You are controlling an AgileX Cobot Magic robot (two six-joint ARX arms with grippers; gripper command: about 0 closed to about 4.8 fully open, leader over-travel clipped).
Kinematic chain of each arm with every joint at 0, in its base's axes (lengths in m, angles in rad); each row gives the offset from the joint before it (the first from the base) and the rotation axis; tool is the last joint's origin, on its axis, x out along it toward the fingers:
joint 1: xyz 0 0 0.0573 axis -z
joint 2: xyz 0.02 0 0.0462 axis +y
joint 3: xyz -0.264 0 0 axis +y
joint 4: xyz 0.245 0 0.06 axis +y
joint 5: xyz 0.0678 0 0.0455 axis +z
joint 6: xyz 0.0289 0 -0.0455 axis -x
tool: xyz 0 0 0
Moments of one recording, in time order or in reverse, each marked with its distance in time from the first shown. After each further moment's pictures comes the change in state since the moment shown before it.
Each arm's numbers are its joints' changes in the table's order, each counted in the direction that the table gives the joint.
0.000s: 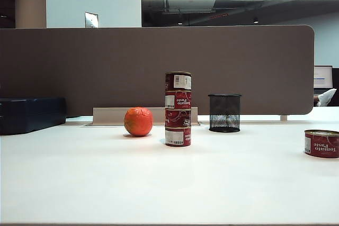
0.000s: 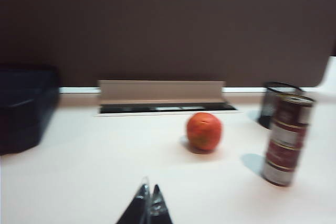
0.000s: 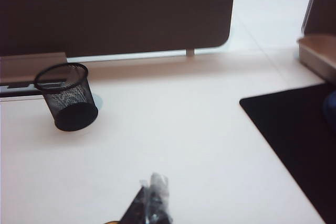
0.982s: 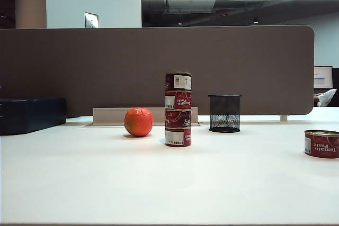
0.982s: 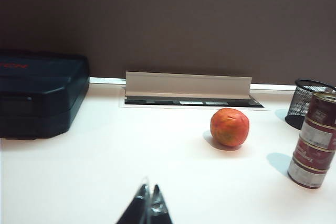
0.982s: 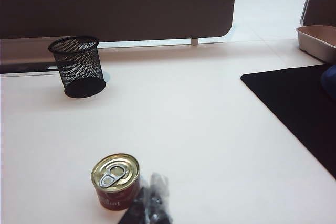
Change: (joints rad) left arm 0.000 0.000 0.000 0.031 0.091 0.000; right arm 0.000 -0.597 0.336 0.195 0.016 0.007
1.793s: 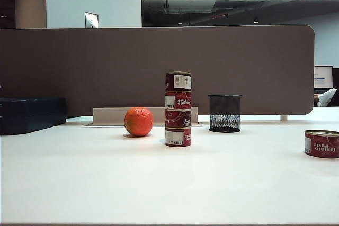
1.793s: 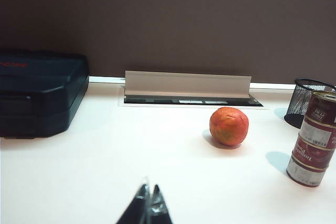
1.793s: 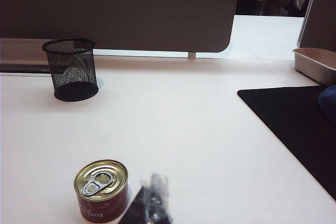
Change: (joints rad) left arm 0.000 0.000 0.000 0.004 -0.003 0.000; right arm 0.000 0.000 0.149 -0.229 -0.006 0.076
